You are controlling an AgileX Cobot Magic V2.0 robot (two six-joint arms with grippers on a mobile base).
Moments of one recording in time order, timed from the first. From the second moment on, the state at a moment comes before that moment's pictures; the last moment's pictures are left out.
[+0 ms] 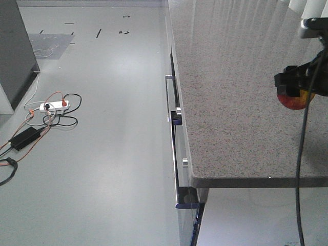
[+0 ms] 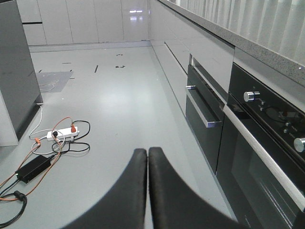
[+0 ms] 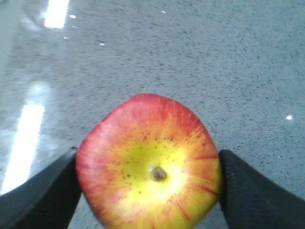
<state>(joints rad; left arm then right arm) -0.06 -0.01 0.03 0.10 0.24 -0.16 -0.01 1.47 -1.33 0.05 0.80 -0.06</state>
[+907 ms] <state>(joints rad) -0.06 -0.01 0.03 0.10 0.24 -0.16 -0.01 0.62 -0.63 0.11 0.83 -0.05</state>
